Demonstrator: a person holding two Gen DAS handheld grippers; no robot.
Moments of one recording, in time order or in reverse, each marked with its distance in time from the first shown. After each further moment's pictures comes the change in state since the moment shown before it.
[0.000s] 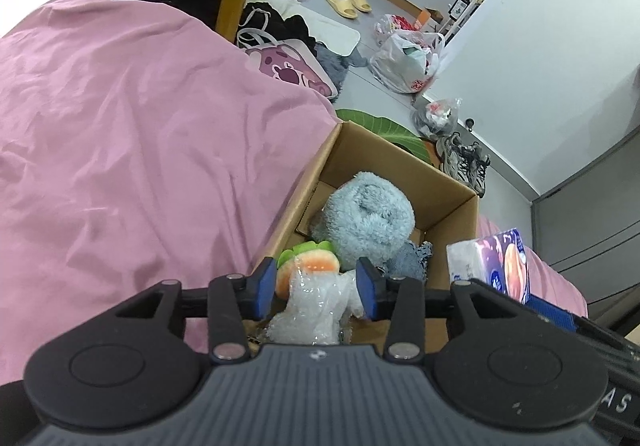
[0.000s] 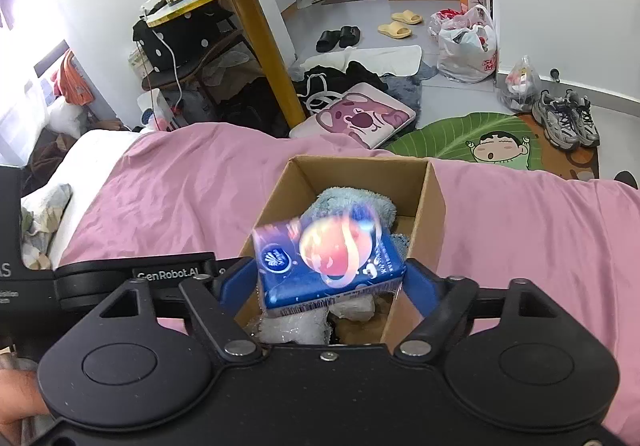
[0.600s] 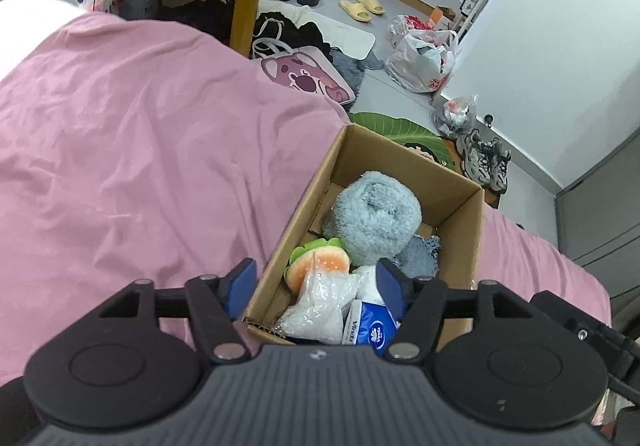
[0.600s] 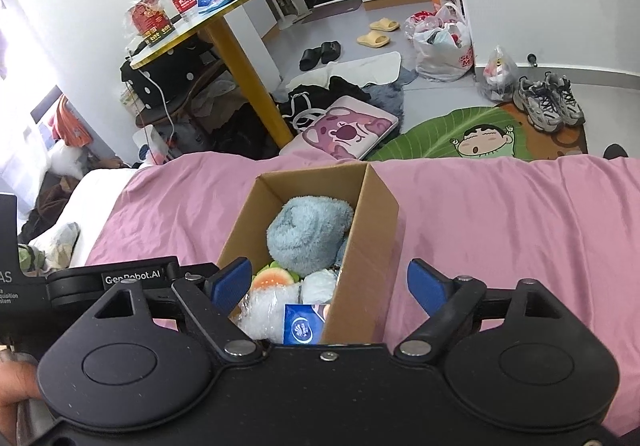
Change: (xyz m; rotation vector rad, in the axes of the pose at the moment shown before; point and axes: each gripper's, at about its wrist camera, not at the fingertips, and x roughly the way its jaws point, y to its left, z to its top) left arm -0.014 -0.019 -0.006 0.052 -0.017 0.095; right arm -0.026 -0.049 -0.010 0.115 -0.046 0.030
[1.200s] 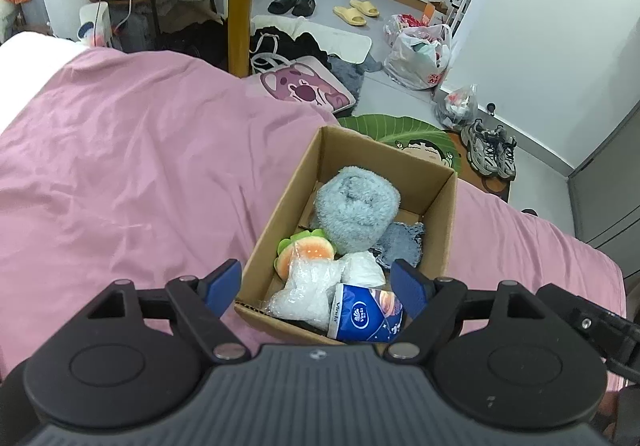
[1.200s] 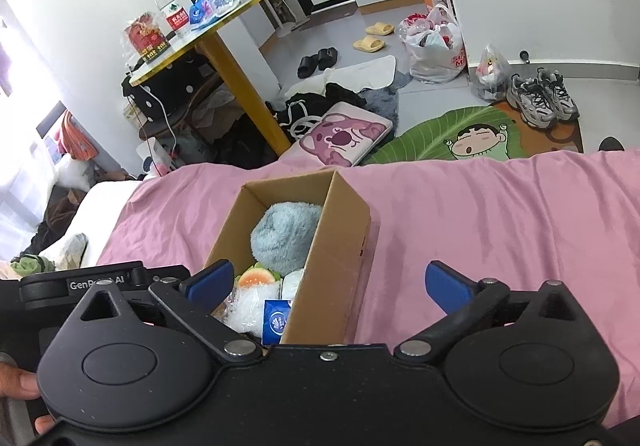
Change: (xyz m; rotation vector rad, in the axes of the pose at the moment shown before) left arm -0.030 -0.038 -0.012 0.084 -0.028 0.070; right arm -0.027 -0.035 0.000 0.033 -0.021 0.028
